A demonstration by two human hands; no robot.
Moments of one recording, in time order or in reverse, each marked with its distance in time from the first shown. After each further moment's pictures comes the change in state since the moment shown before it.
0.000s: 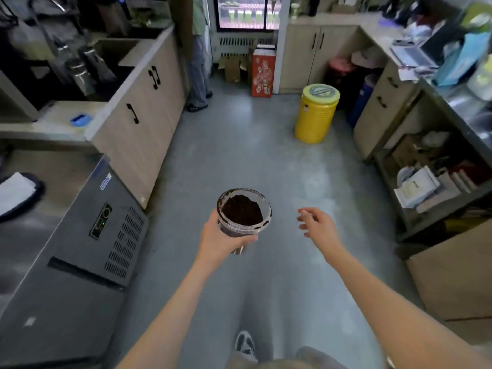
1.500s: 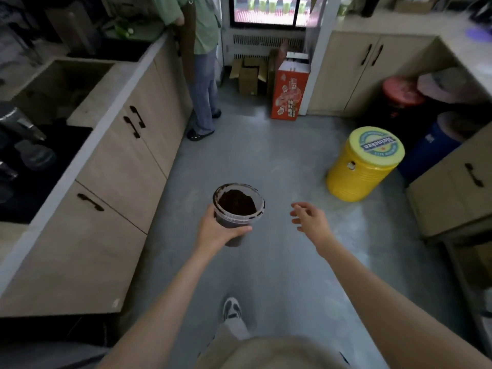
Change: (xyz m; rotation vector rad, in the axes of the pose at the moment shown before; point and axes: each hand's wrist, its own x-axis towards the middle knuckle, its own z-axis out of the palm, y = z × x) left_hand 0.809 -0.016 -0.035 0.091 0.116 -0.164; right_hand 0.737 -0.284 0.205 0.011 -0.119 0.084
